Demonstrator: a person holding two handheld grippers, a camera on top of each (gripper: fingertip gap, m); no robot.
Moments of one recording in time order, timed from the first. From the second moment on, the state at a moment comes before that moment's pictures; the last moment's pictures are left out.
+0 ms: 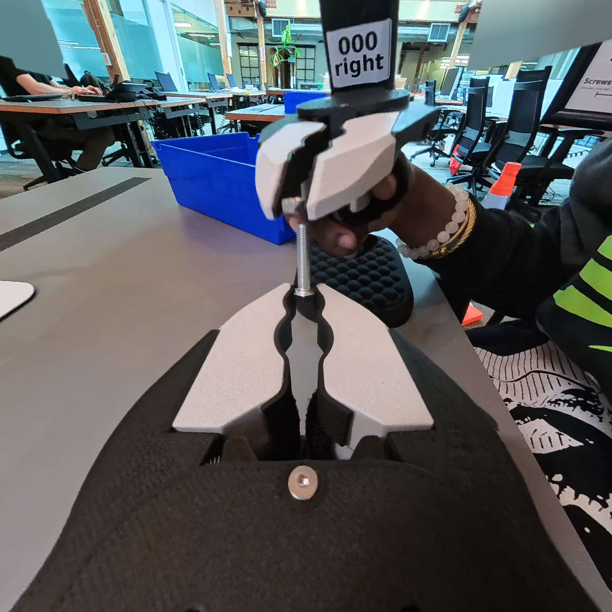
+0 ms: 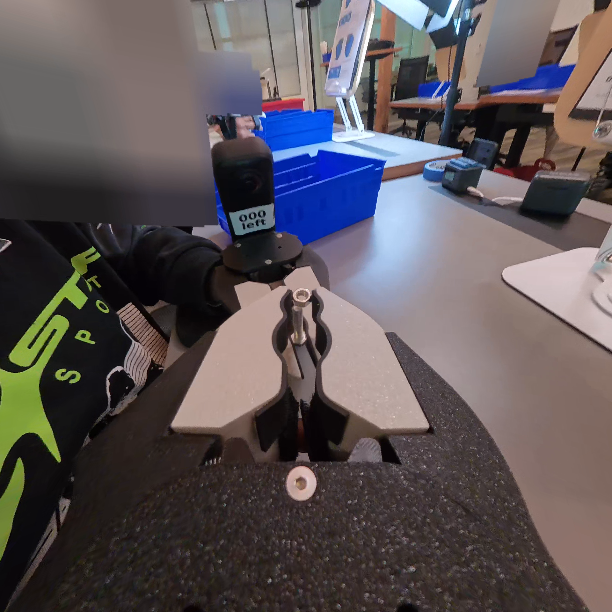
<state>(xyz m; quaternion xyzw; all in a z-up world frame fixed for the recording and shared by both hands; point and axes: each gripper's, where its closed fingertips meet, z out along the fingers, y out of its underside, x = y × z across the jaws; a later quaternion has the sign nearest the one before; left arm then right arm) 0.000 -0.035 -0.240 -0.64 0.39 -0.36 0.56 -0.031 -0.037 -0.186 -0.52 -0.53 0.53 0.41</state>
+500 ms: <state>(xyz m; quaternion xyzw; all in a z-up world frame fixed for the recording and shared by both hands) -0.004 -0.031 -0.232 -0.63 0.36 -0.38 0.57 0.210 0.131 -0.169 -0.77 -0.26 0.12 0.57</state>
